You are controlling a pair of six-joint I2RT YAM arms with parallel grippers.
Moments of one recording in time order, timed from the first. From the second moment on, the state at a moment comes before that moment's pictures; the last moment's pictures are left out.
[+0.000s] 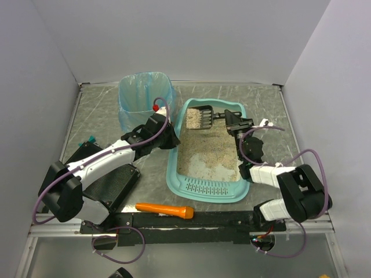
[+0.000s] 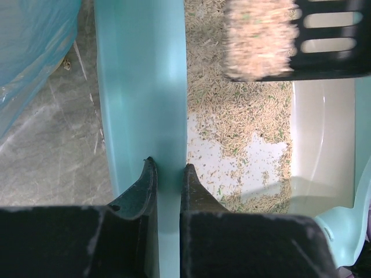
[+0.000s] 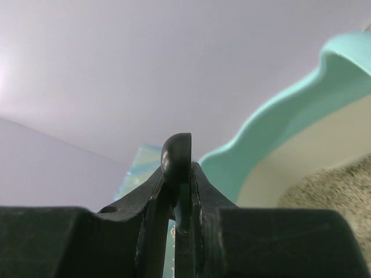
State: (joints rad) left arm -0.72 1.42 1.04 -0.27 -0.06 -0.66; right arm 0.37 1.39 0.38 1.24 0.29 1.11
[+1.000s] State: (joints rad) left arm -0.72 1.42 1.04 -0.27 -0.07 -0.69; right arm 0.20 0.86 0.28 0.59 0.18 1.41
